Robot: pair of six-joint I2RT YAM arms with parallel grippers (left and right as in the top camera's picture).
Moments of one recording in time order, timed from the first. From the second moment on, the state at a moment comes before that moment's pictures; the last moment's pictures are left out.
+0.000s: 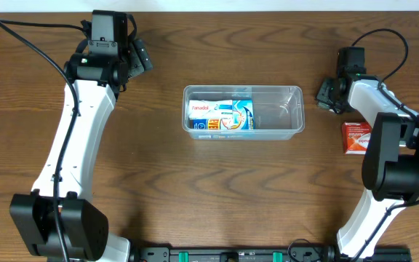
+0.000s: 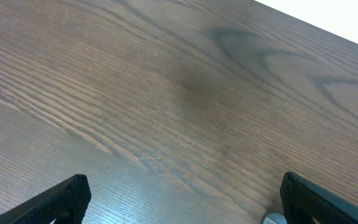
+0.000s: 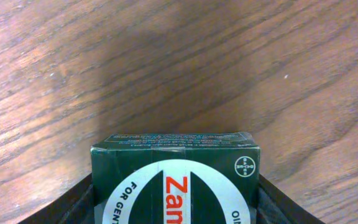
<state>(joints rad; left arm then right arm) -0.10 1.67 1.55 -0.82 -0.24 -0.45 -0.07 2.05 1.32 -0.45 0.11 0.34</state>
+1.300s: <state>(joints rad) -0.10 1.67 1.55 -0.82 -0.24 -0.45 0.51 1.76 1.41 -0.59 0.09 0.42</state>
